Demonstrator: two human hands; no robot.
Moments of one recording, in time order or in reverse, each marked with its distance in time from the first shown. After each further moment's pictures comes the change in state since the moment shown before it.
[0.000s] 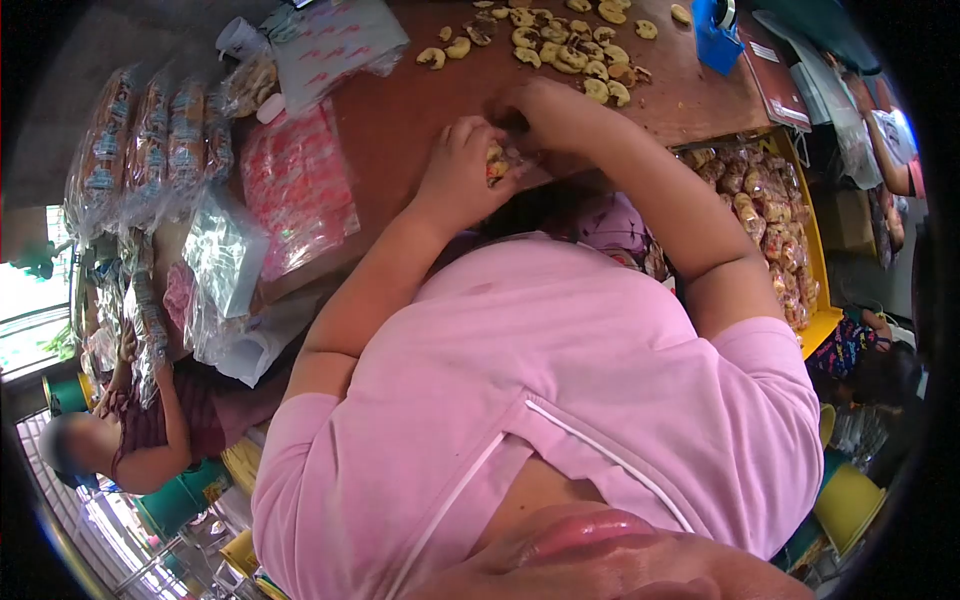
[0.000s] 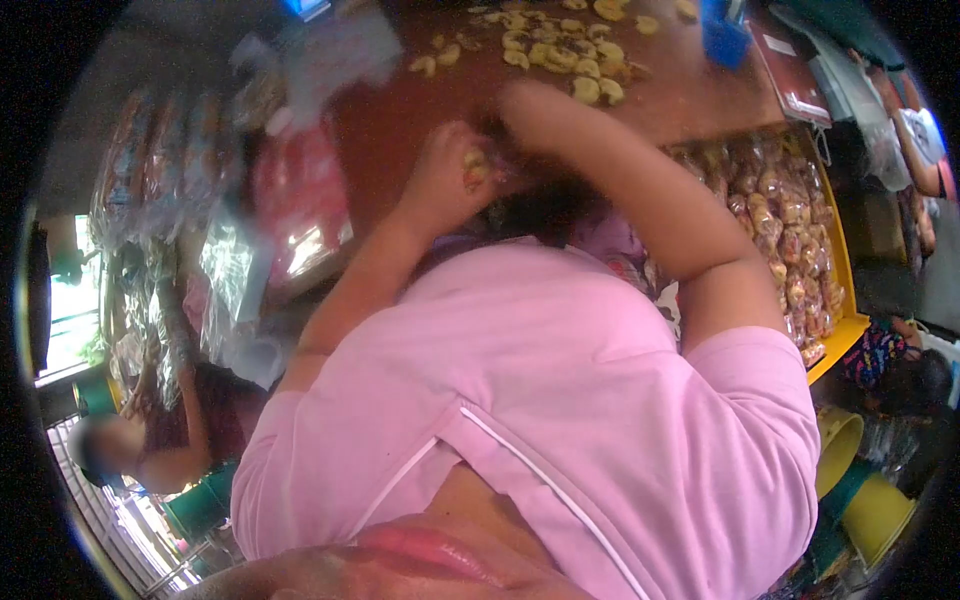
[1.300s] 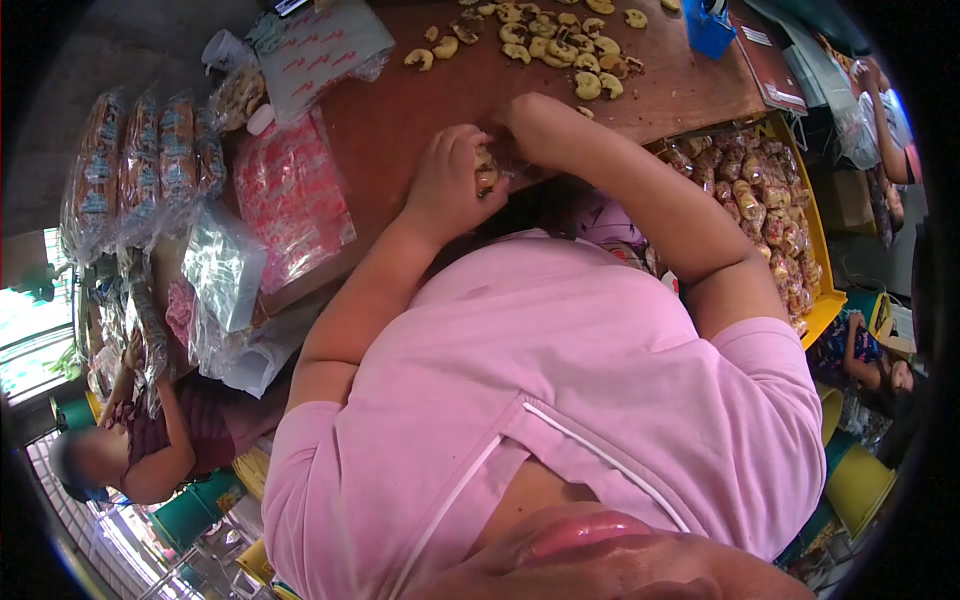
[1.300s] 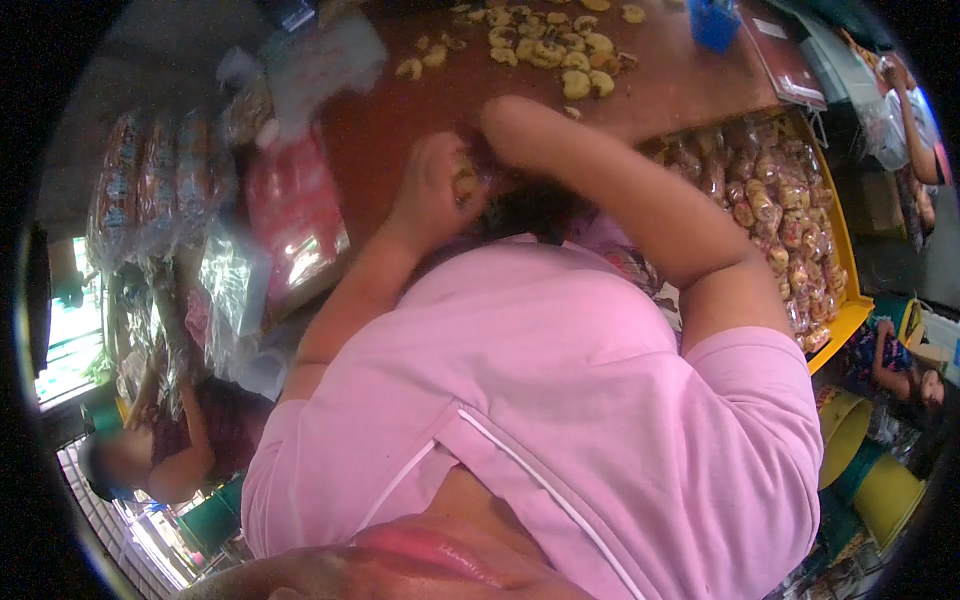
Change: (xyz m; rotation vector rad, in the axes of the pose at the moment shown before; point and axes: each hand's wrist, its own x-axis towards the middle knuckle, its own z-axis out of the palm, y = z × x) left_hand -0.008 -0.002 -0.004 -0.016 0.063 0.114; right_hand 0.002 -0.011 0.021 -0.046 -0.200 0.157
